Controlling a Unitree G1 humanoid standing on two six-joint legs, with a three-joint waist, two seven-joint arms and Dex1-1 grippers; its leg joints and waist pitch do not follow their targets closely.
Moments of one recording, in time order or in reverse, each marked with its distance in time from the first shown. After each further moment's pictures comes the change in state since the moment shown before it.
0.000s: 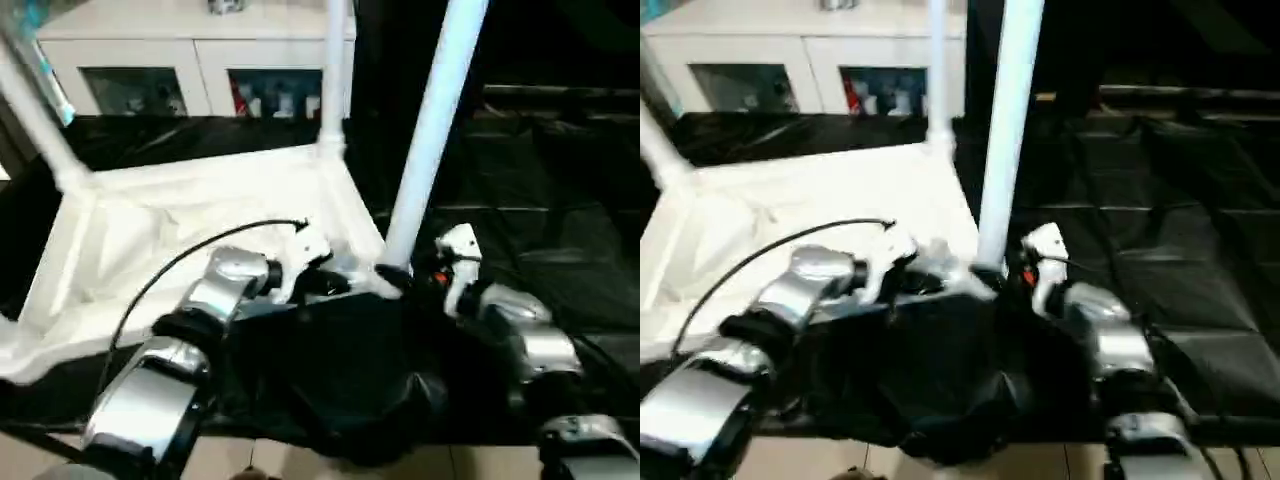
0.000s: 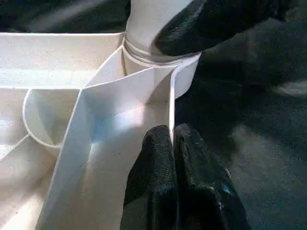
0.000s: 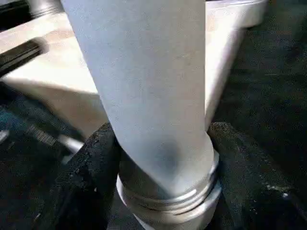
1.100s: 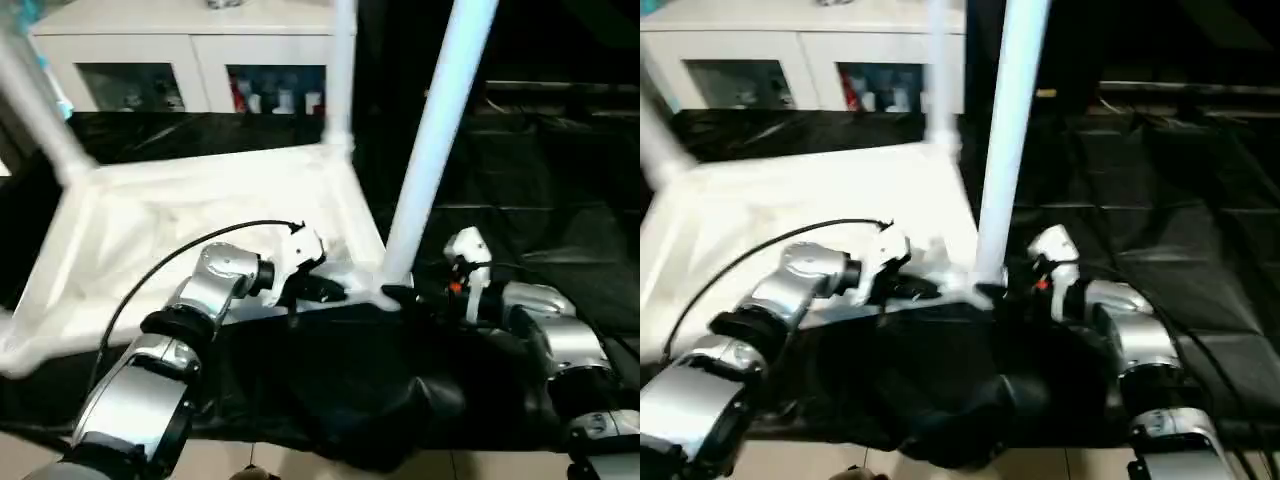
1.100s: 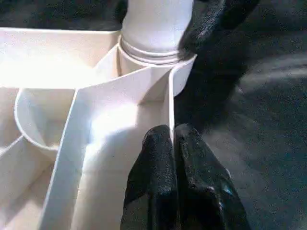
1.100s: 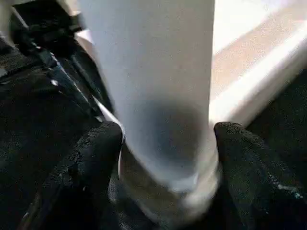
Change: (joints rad) left arm 0.032 0.079 -0.021 -0.047 -0.031 -0.046 -0.289; right arm 0.013 -0.171 0.097 -0.046 0.024 0.022 0.436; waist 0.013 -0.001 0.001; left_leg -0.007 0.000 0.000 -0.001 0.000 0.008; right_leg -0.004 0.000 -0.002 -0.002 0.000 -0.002
